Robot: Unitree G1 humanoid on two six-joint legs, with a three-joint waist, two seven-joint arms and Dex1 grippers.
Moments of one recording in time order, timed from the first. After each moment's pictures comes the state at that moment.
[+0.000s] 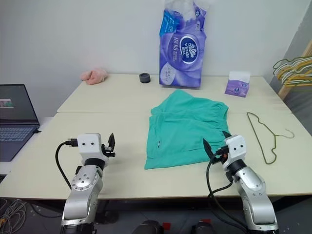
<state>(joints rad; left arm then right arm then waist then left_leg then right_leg) -0.02 0.17 0.15 -0.21 -0.02 0.25 -0.02 0.06 -0.27 -0.06 -0.31 0.18 0.18 0.37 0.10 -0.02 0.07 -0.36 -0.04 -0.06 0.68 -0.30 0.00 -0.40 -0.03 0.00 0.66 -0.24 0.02</state>
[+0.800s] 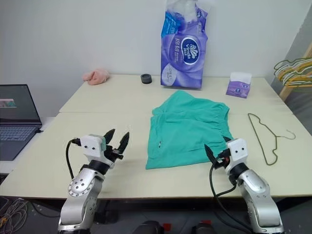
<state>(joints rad) 0.06 0.27 0.08 -0.23 -0.21 0.05 -0.40 0.09 -0.34 -0.06 -0.35 0.22 0.27 0.40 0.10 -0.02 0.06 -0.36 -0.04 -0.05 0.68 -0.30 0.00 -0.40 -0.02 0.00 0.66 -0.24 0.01</state>
